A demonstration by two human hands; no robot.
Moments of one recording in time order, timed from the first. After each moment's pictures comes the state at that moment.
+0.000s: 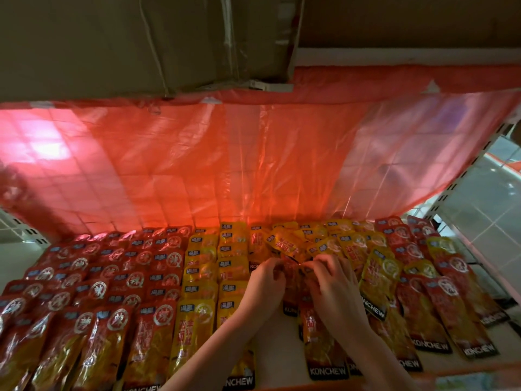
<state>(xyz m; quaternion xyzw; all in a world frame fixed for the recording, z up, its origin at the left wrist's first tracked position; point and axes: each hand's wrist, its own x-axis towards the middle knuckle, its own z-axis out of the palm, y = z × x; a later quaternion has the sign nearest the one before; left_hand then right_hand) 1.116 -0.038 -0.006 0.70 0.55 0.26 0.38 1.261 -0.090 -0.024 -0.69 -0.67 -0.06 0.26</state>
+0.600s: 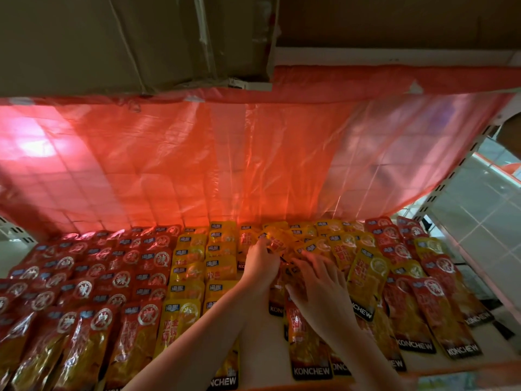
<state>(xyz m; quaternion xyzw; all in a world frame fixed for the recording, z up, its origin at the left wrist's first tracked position) 1.150 -0.001 -0.004 0.60 0.61 0.26 0.45 1.269 -0.090 -0.035 -0.69 -0.69 -0.08 0.22</state>
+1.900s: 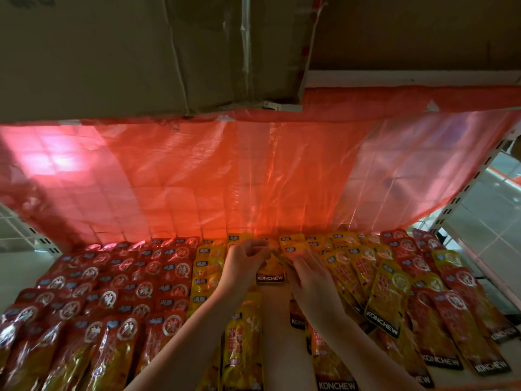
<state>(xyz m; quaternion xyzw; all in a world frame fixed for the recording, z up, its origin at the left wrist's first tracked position) 1.081 -0.001 0.031 0.55 0.52 0.42 0.49 1.222 -0.049 -0.009 -0.58 -0.70 -0.07 0.41</state>
